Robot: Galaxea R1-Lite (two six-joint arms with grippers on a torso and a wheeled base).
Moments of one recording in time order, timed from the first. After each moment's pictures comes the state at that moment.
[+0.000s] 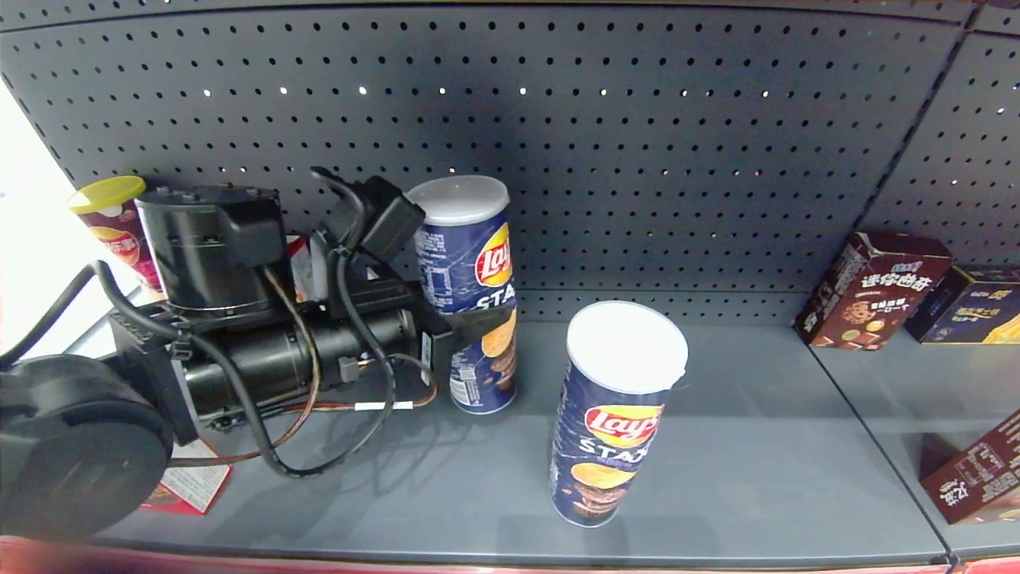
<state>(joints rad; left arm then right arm) -0.52 1.64 -0.86 -0.65 -0.33 0.11 0.00 0.00 0.00 0.00 0.05 -0.01</state>
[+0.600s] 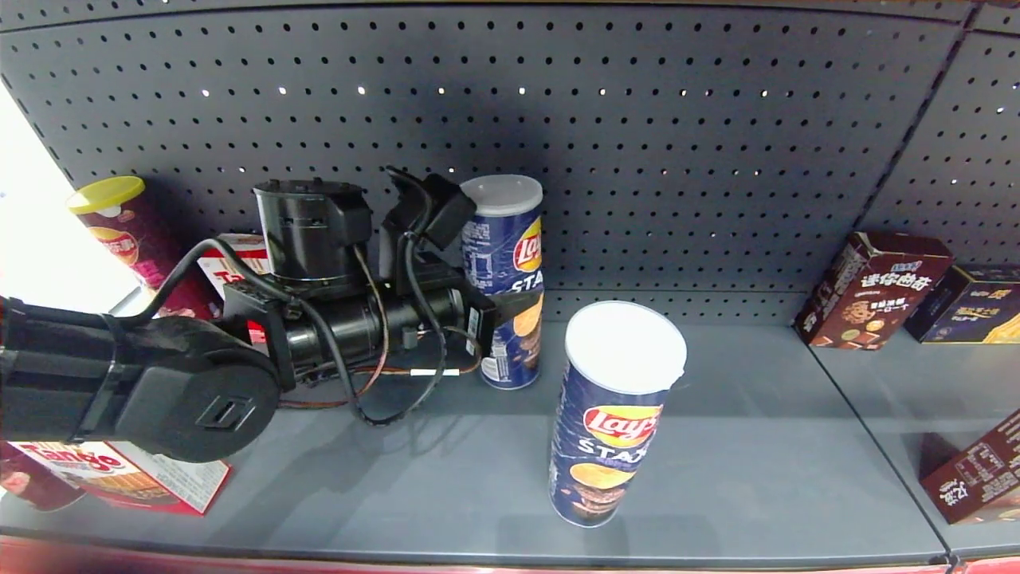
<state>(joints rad) -0.51 1.81 -1.03 -0.64 -0.34 0.12 0.00 0.00 0.00 0.00 0.05 -0.01</state>
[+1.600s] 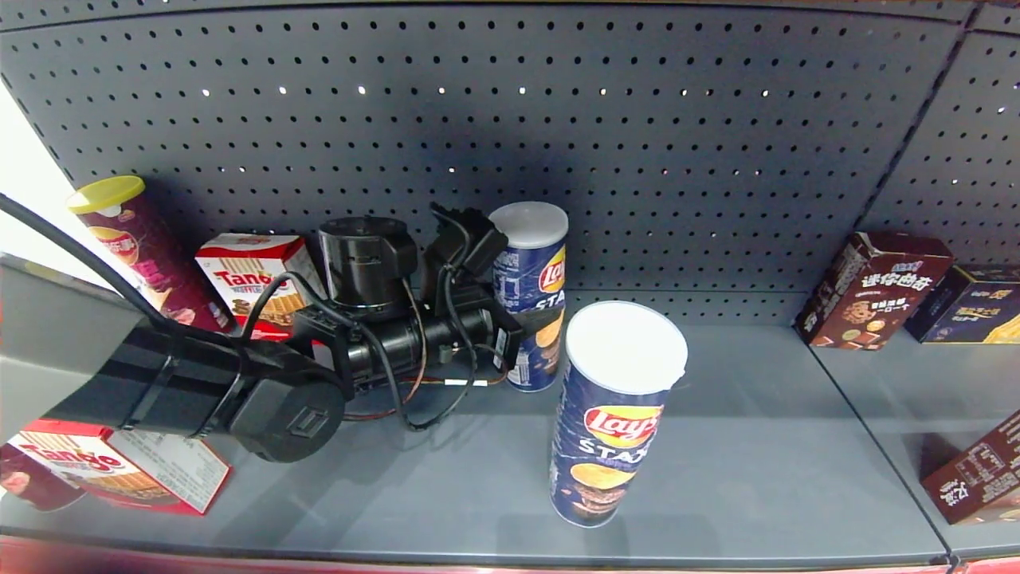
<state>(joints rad) -0.52 1.95 -1.04 -0.80 -0.39 0.17 0.00 0.00 0.00 0.00 0.05 -0.01</state>
